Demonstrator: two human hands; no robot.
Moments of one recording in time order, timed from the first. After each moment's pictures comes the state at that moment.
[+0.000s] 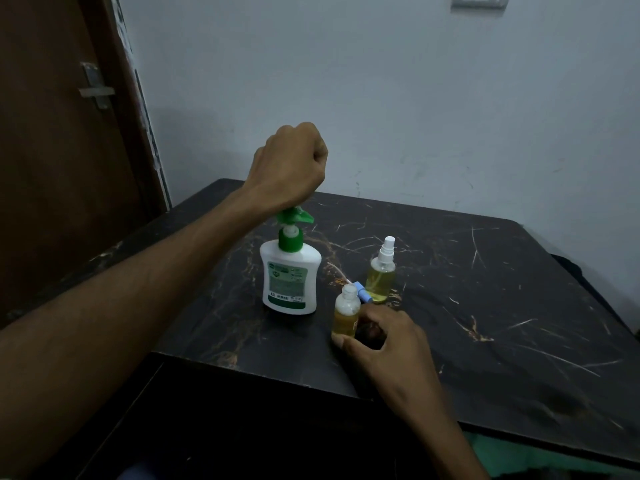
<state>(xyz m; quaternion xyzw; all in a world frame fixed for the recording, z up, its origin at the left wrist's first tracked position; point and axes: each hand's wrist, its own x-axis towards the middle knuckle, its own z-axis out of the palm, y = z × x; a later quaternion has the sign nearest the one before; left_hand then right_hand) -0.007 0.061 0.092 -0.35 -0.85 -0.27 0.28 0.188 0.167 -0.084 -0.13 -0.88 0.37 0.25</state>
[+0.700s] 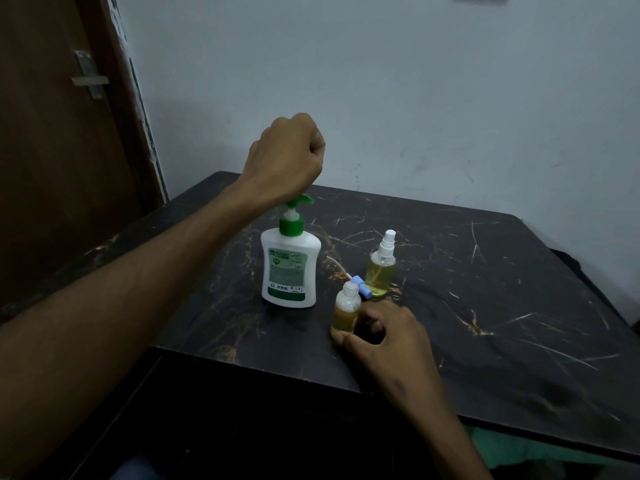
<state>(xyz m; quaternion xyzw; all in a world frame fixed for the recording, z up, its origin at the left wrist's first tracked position) -0.005 0.055 0.091 -0.34 -0.86 -0.27 0.27 0.188 0.166 -0.083 -0.16 -0.89 0.36 0.23</state>
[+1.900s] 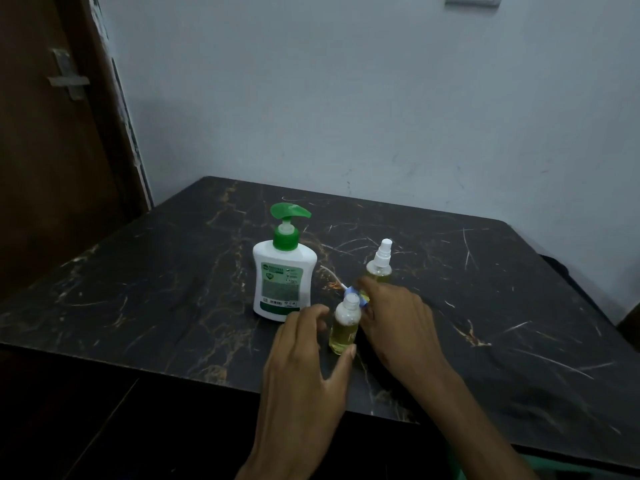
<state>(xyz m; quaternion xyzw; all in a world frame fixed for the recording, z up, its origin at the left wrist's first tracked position) 0.142 0.032 -0.097 -0.26 -0.84 -0.44 0.18 0.150 0.188 -0.057 -0.15 -0.95 0.14 0.22</state>
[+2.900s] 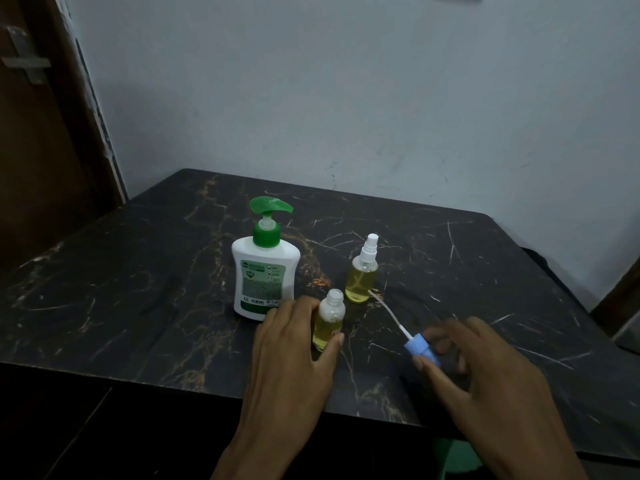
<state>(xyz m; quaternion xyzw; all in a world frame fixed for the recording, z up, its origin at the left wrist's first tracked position) 0.129 0.039 -0.081 -0.29 -0.86 -0.41 0.13 0.270 0.210 -0.048 -0.20 -0.93 0.17 0.25</state>
